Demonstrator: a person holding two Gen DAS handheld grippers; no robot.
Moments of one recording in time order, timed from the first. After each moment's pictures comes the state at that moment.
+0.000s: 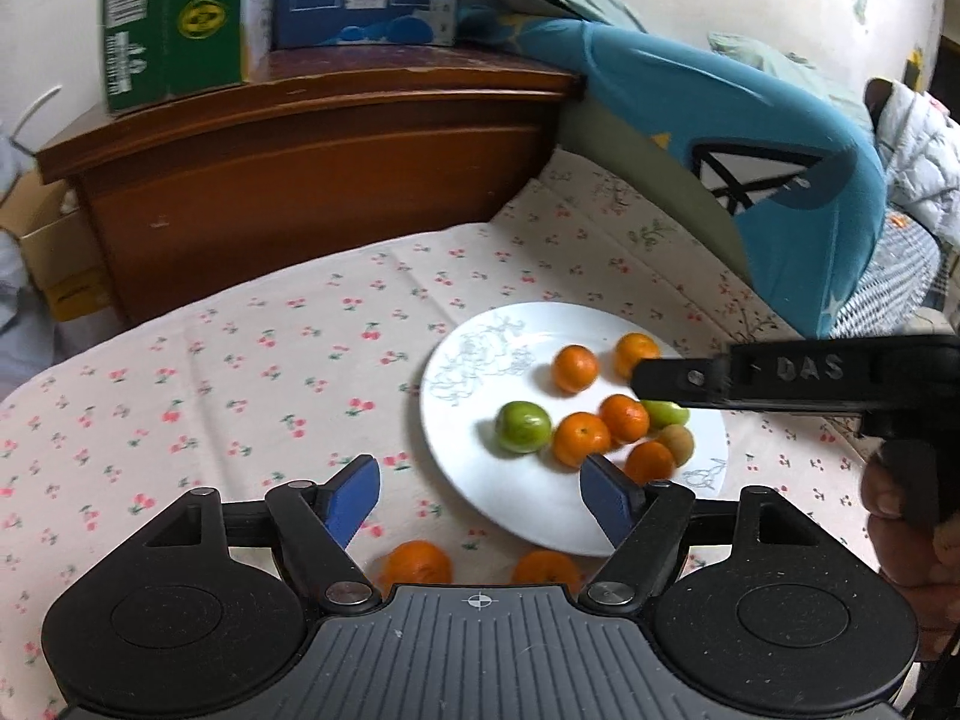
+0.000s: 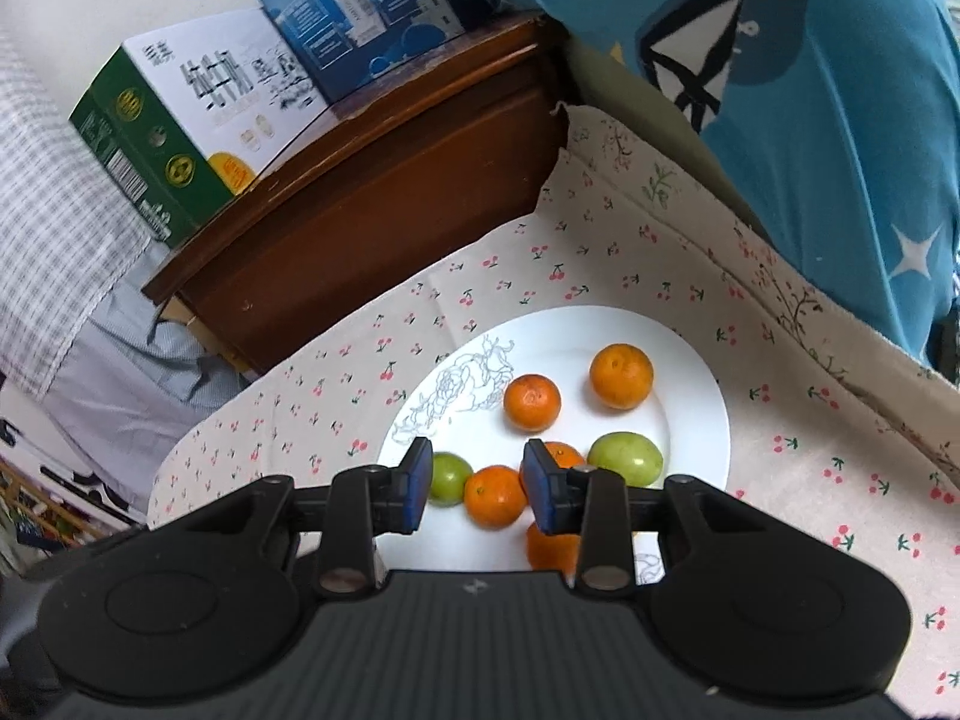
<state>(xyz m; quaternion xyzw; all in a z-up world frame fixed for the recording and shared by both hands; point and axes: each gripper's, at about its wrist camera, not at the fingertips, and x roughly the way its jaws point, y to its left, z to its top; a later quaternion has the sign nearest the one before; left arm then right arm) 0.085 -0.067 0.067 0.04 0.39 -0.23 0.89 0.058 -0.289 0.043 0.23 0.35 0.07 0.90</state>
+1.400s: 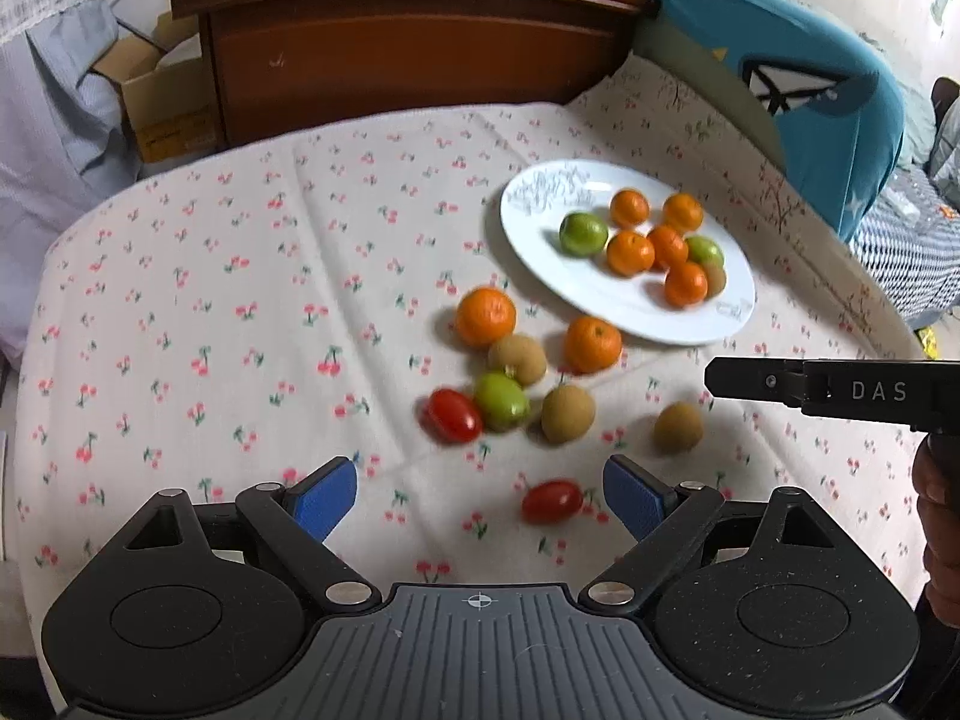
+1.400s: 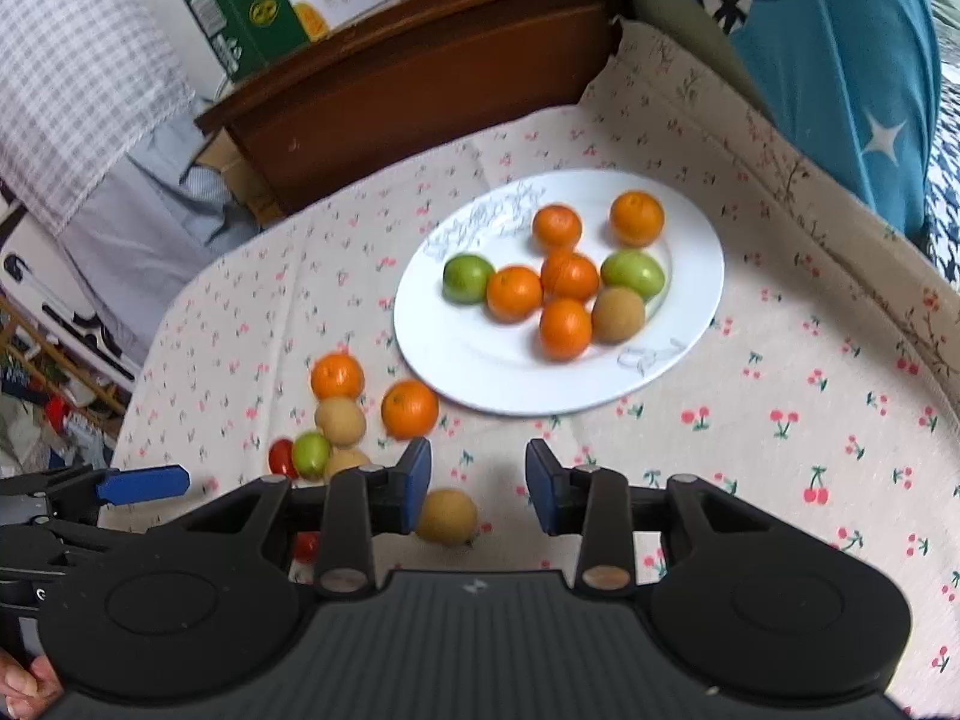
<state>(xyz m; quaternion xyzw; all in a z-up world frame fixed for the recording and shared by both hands) 0.005 -0.024 0.038 0.02 0.47 -0.16 0.87 -0.011 -0.260 0.020 0.14 0.42 0.12 0.89</state>
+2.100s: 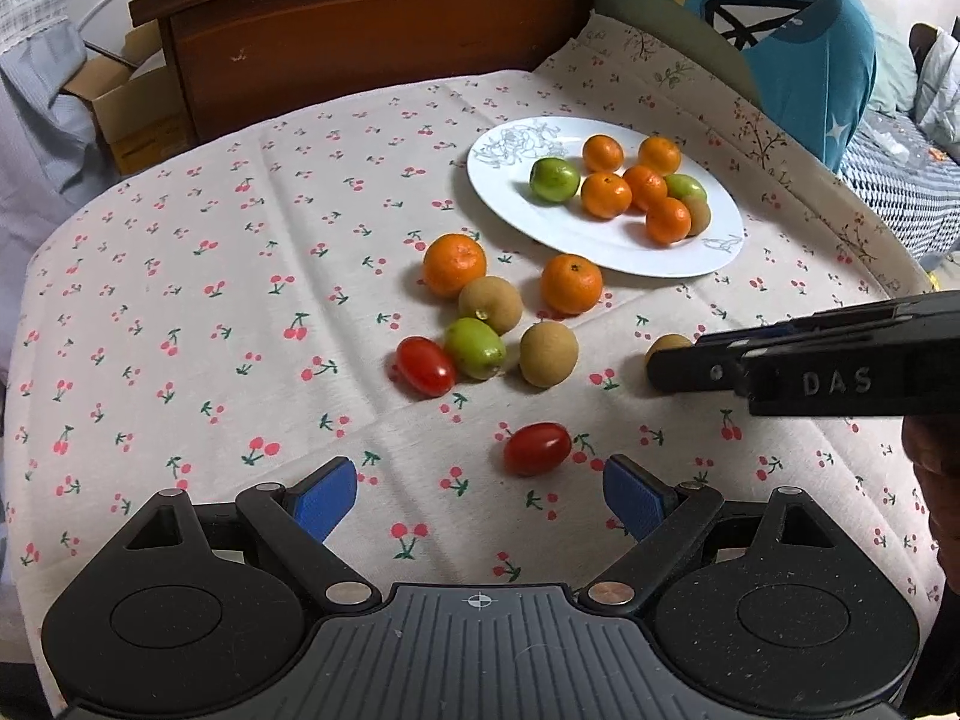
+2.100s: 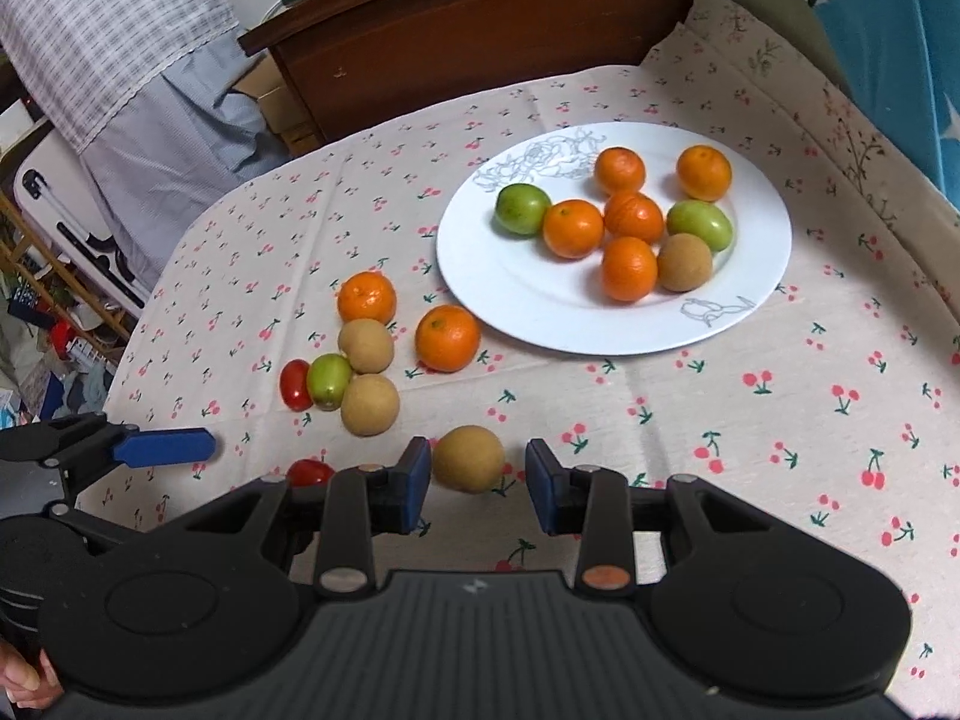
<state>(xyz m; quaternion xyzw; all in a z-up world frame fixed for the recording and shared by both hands) -0.010 -0.038 0.018 0.06 0.46 -0.18 0.87 -0.013 -0.234 0.002 0.09 0.44 0.16 0.88</state>
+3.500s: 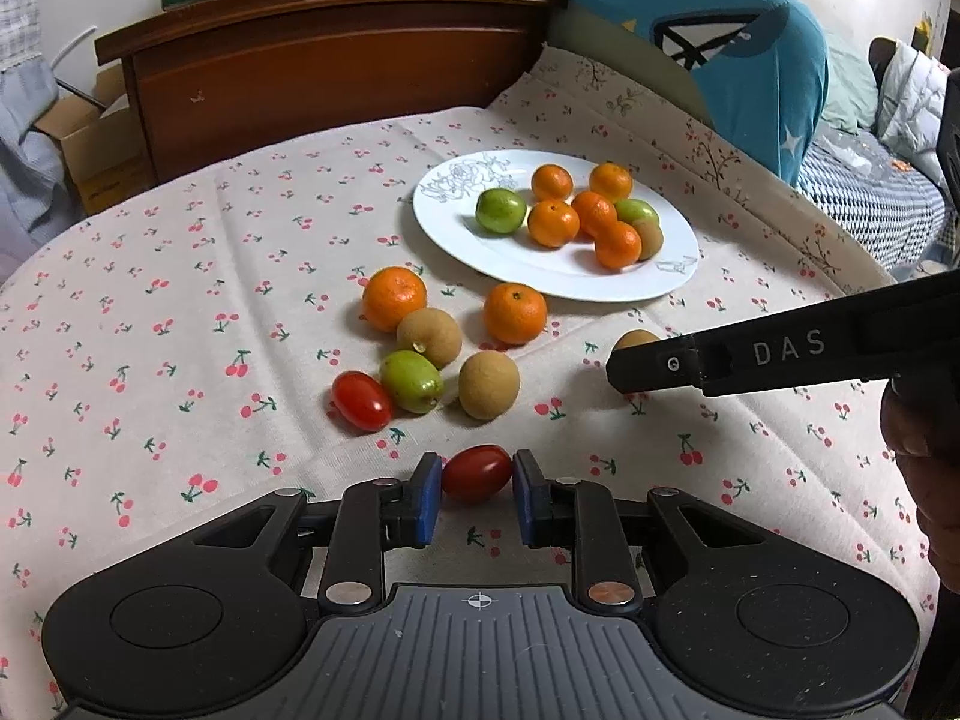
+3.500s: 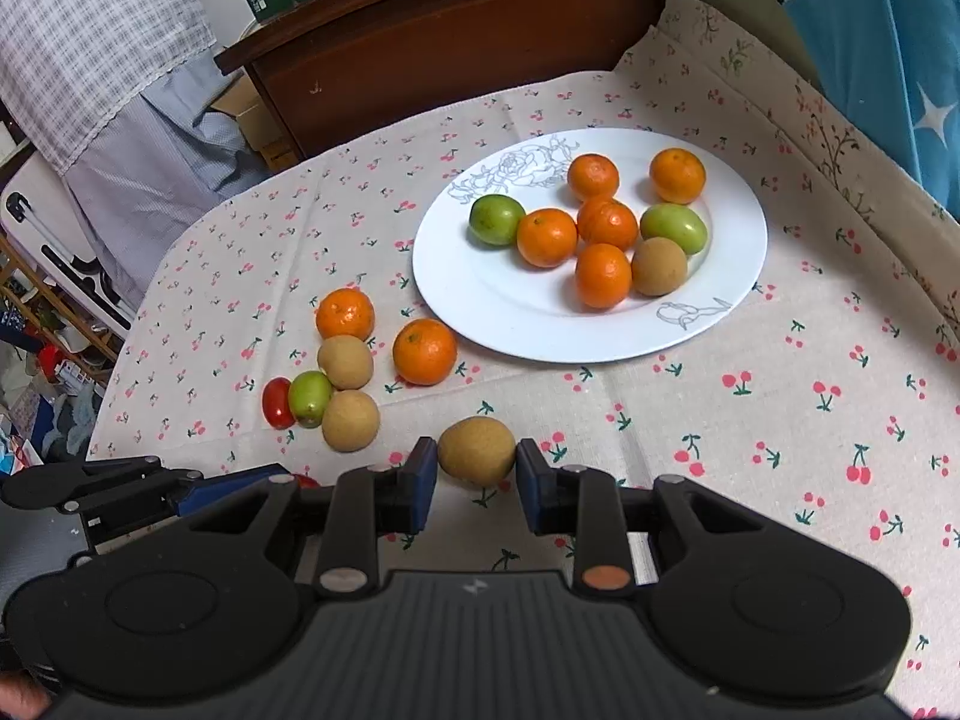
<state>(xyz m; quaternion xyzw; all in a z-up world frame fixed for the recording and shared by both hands) -0.016 -0.052 0.012 0.06 0.41 -0.21 0.88 -0.012 -0.242 0.003 0.11 0.43 0.13 0.89</state>
